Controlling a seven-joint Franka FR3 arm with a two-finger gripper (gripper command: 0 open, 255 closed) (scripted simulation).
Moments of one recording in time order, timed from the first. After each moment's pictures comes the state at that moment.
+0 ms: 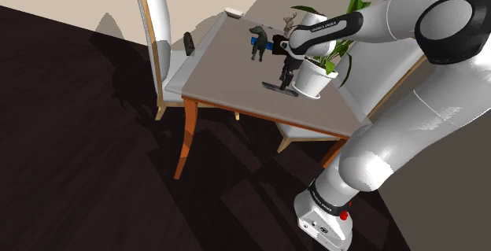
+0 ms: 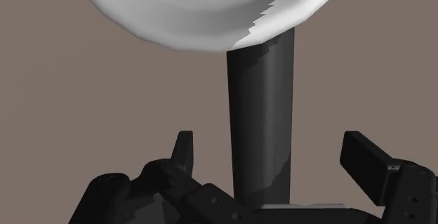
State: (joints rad) arm 0.07 -0.17 -0.57 -2.35 -0.13 2.29 -1.07
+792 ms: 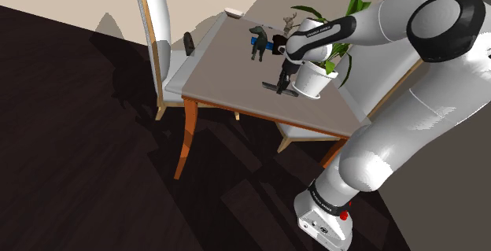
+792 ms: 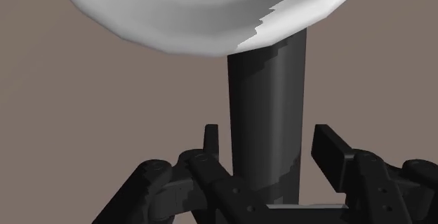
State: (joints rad) arm 0.08 -0.13 -0.58 -2.38 -0.11 2.36 -1.09
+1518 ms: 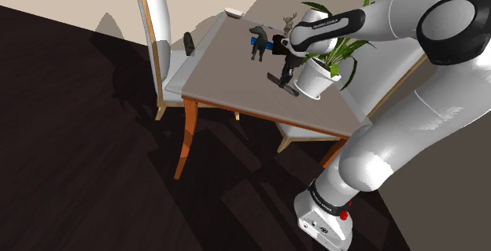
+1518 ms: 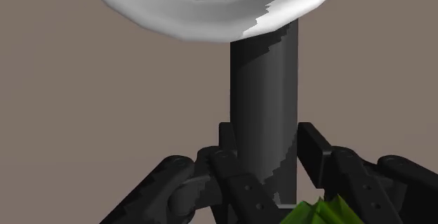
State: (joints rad) arm 0.07 -0.18 -0.56 -2.33 -0.14 2.26 -1.07
